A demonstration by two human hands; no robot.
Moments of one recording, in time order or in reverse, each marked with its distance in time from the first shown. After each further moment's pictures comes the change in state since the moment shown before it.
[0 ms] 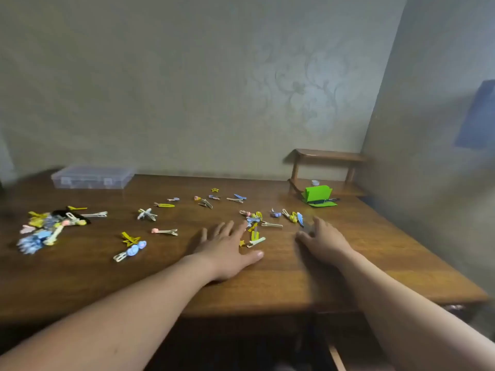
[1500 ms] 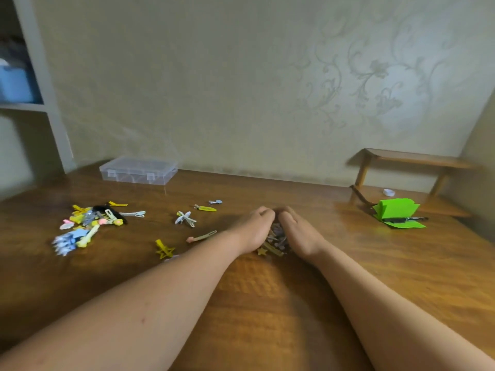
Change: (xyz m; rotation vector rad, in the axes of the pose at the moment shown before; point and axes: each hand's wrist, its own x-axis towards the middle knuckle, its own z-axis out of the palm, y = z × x) left_hand 0.083 -0.063 -0.041 -0.567 0.102 -0.187; right_hand 0.043 -0.180 0.049 0.520 -0.230 -0.446
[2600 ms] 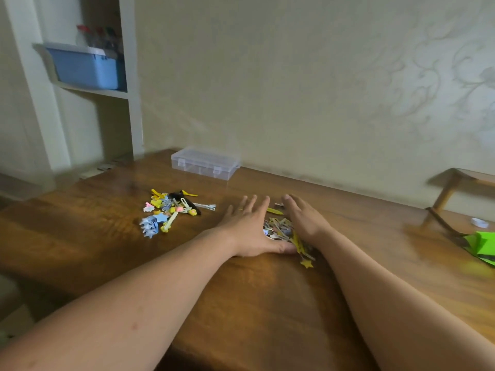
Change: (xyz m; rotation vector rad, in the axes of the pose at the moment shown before) left_hand -0.032 -0.109 -0.107 0.527 0.057 -0.007; right_hand 0.089 -0.080 0.094 -0.209 -0.080 -0.070
